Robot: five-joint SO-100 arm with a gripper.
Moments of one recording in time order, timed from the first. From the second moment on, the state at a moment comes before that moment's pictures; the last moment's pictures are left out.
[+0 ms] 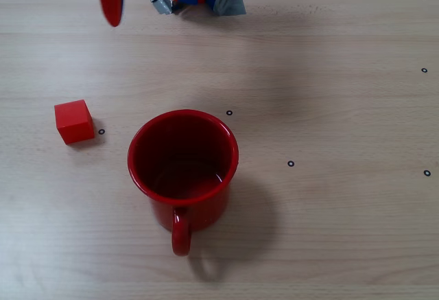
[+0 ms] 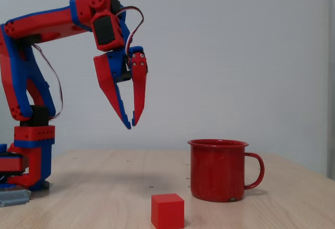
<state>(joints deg) 18.3 105.6 97.0 82.4 -17.1</state>
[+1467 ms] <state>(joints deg) 29.6 70.0 70.6 91.1 -36.1</state>
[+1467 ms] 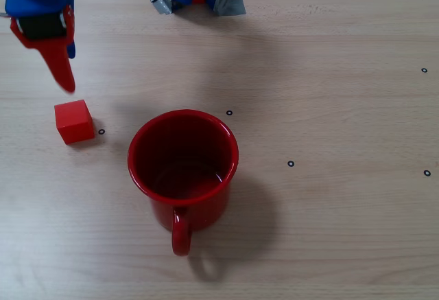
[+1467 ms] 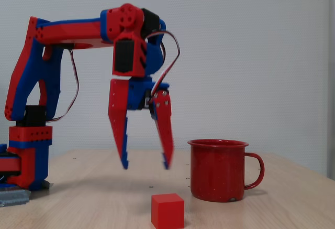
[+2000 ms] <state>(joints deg) 31.4 63.5 67.4 90.6 -42.2</state>
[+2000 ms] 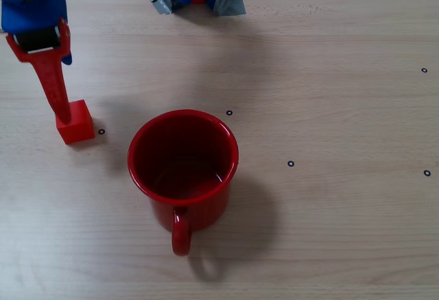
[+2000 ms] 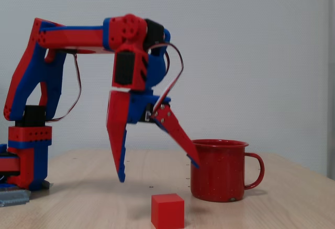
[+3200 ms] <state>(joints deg) 26.5 51.1 65.3 77.8 -40.7</state>
